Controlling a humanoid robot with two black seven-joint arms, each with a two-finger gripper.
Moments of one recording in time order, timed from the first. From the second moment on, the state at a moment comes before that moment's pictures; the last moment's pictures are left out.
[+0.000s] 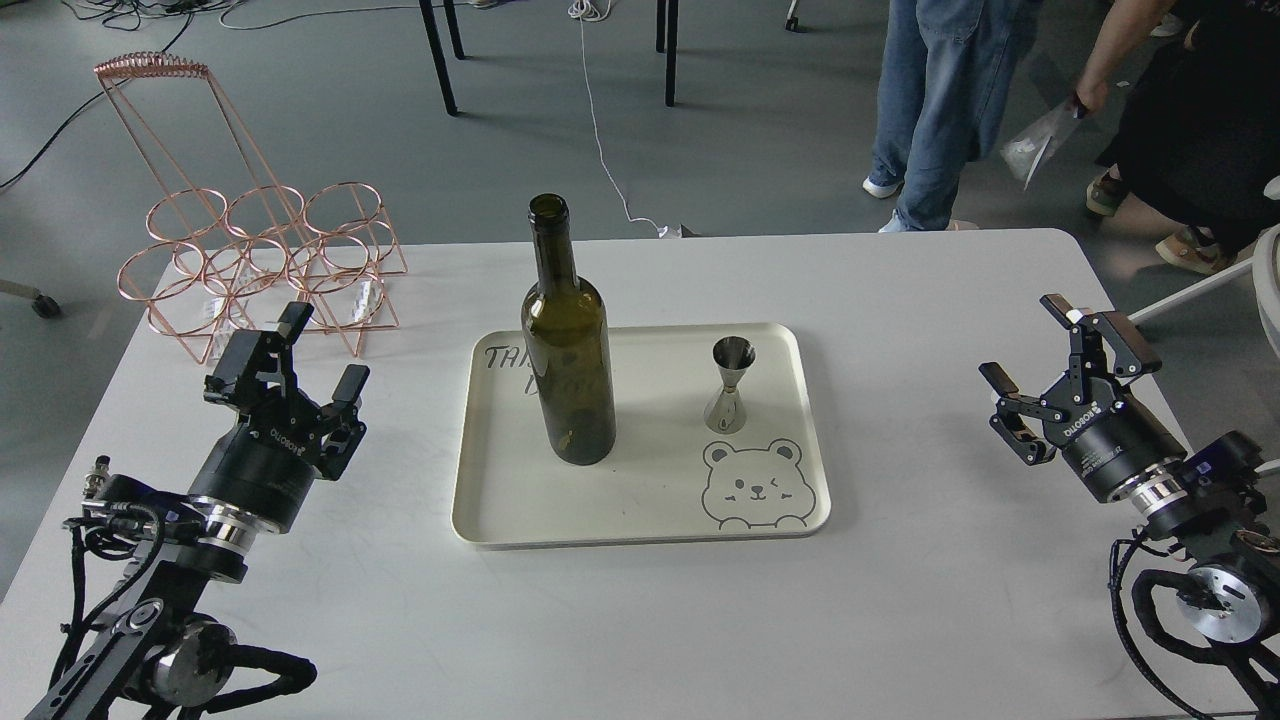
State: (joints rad) left arm 0.12 0.21 -1.39 -1.42 0.91 -0.19 -0.35; right arm 0.21 -0.51 0.99 0.97 -0.49 0.49 0.49
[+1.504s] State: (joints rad) left arm 0.13 0.22 -1.38 -1.44 0.91 -0.20 -0.49; right arm 0.35 -0.37 0.81 1.09 -2.18 -0.26 0.49
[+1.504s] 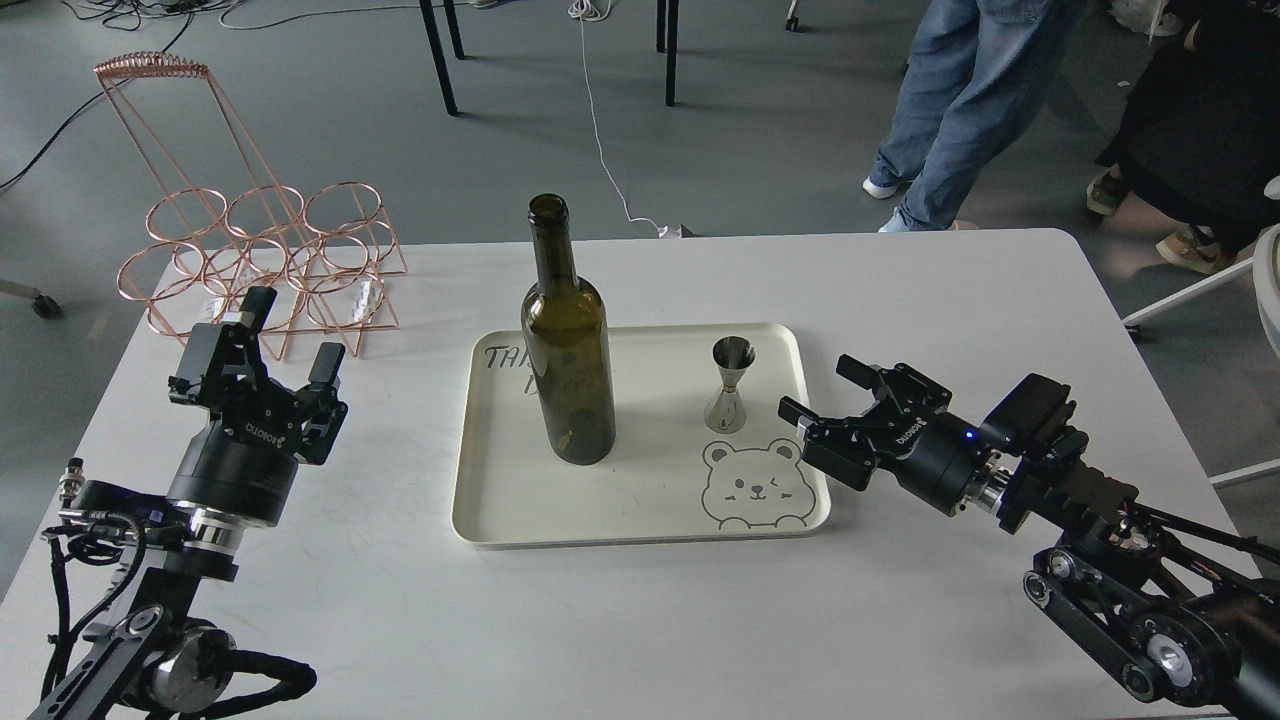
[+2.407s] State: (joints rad) left arm 0.13 0.23 -1.38 -1.44 0.91 -0.21 -0.49; right arm 0.49 -0.18 0.70 0.81 -2.18 -0.29 0.49
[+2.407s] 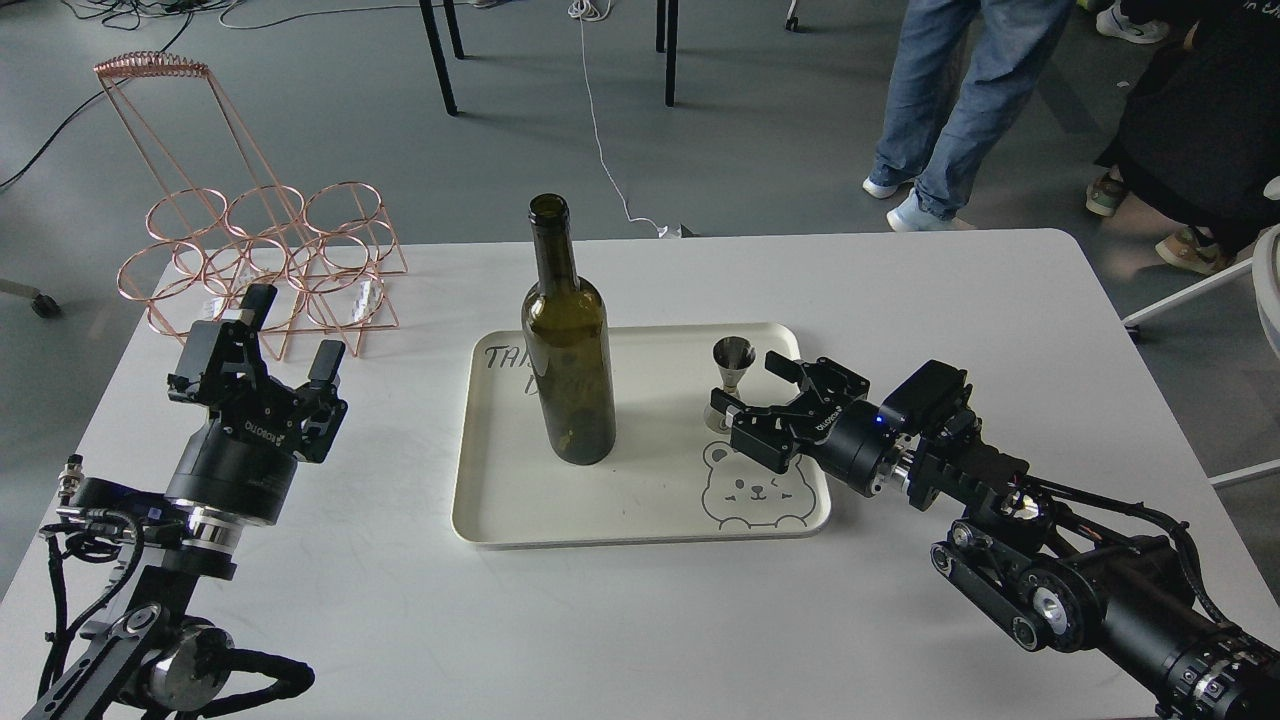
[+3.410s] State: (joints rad) left arm 0.14 0.23 -1.38 -1.45 0.91 -0.21 -0.49; right arm 0.52 -0.16 0.69 0.77 -2.18 -0.31 0.49
